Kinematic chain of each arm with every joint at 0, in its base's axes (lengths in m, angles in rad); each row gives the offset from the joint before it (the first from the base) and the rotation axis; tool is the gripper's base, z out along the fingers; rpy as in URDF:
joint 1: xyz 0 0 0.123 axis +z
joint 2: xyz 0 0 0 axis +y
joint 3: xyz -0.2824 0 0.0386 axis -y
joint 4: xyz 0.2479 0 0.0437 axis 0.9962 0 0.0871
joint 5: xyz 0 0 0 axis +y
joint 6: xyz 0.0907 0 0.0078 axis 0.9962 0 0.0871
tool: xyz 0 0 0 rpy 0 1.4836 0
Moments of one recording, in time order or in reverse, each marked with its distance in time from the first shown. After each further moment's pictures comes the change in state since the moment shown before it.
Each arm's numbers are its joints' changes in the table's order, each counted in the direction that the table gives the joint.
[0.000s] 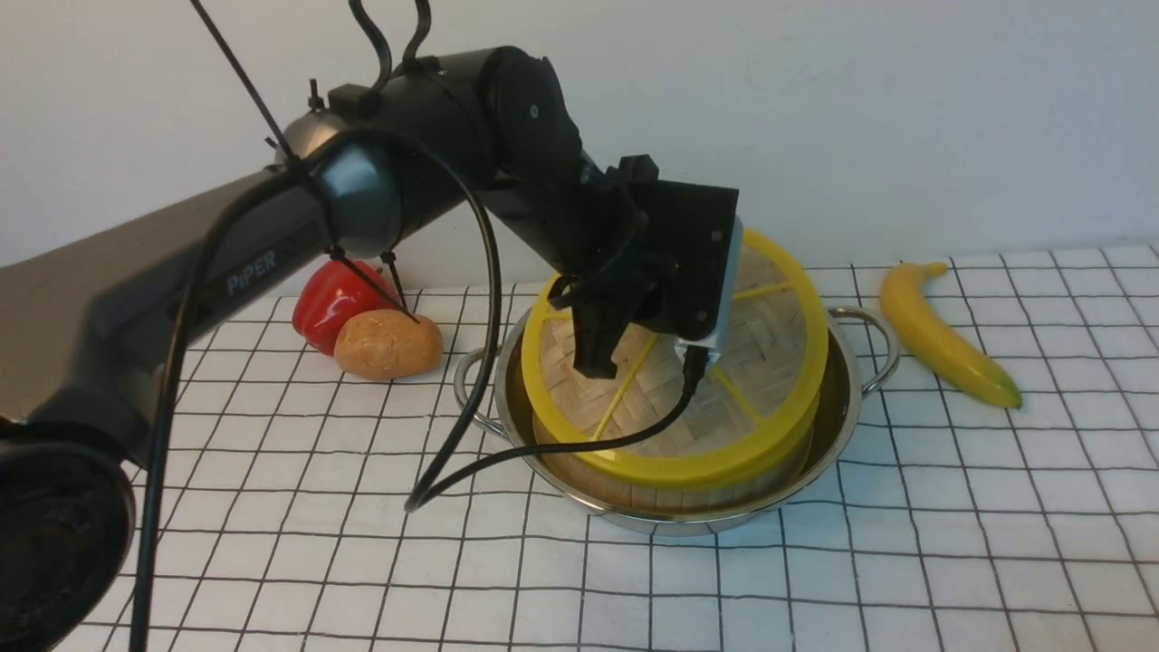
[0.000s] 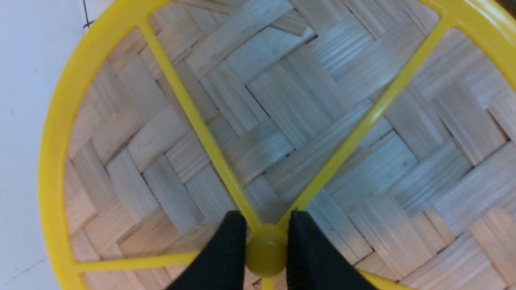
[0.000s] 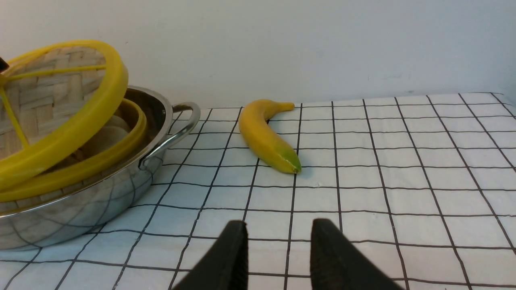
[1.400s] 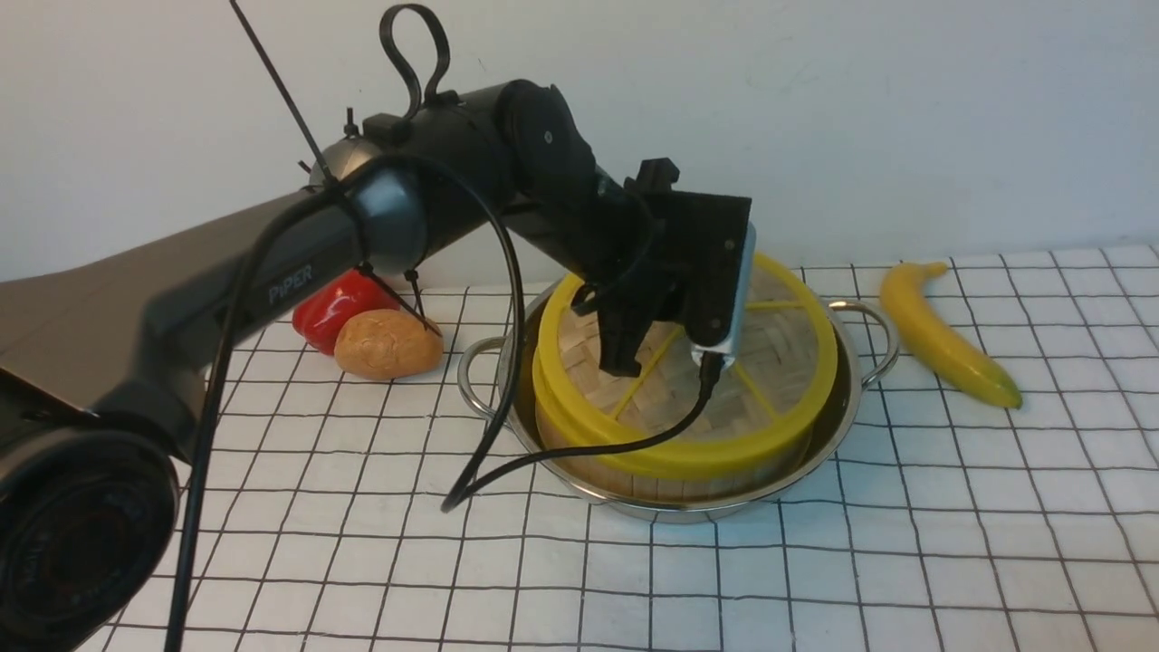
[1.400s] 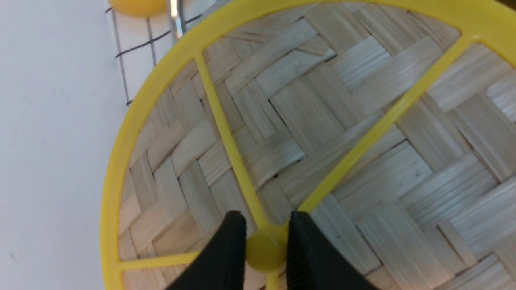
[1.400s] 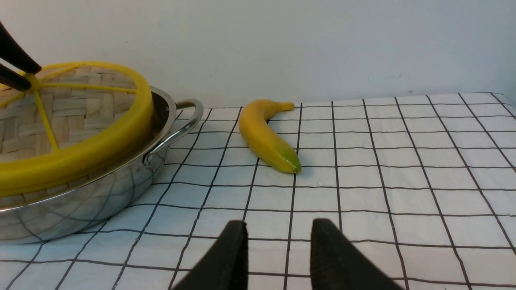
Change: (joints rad) right arm 0.000 0.000 0.000 0.000 0.000 -0.001; left arm 0.003 0.041 0.000 -0.100 -0.102 0.075
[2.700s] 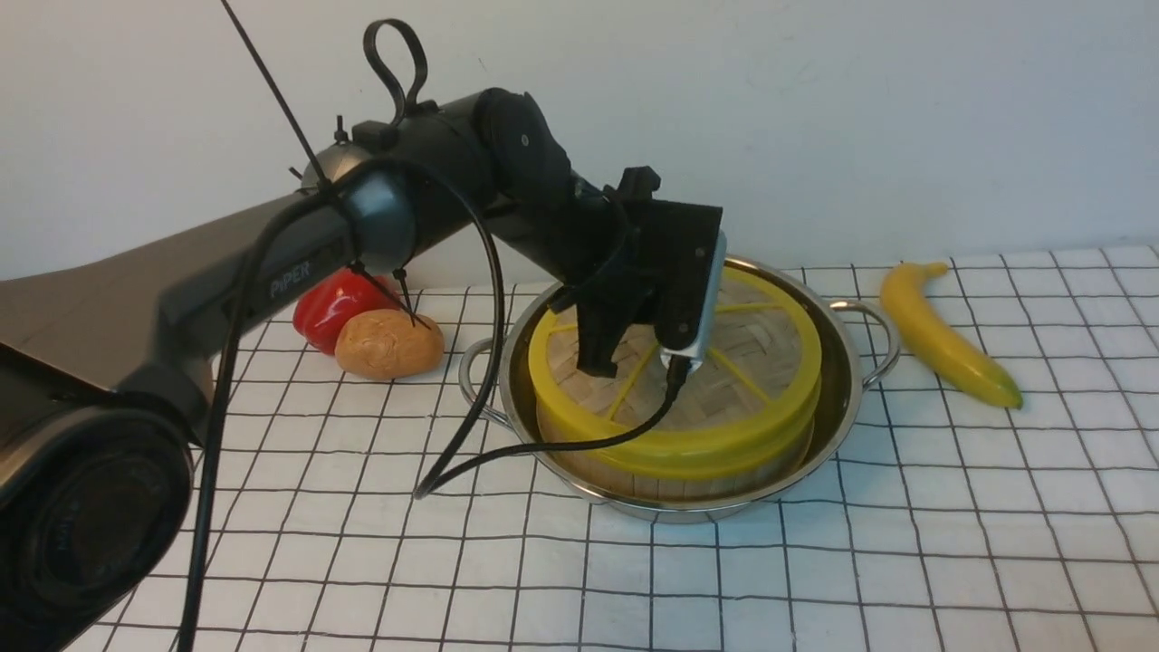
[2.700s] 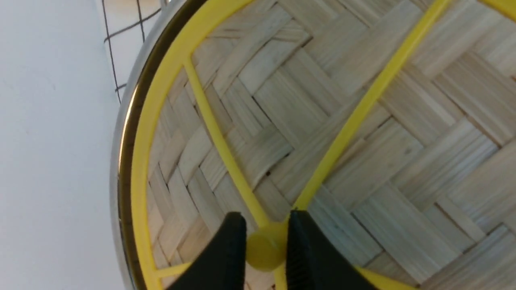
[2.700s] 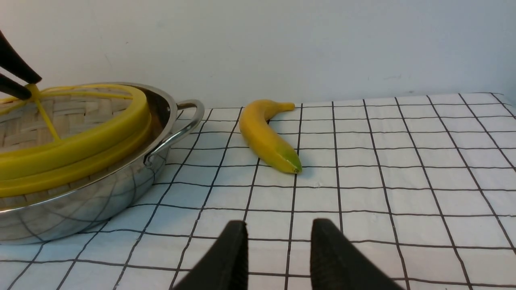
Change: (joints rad) right arm 0.000 0.000 0.000 0.000 0.000 0.000; left arm 0.038 0.040 0.011 -0.055 0.014 0.150
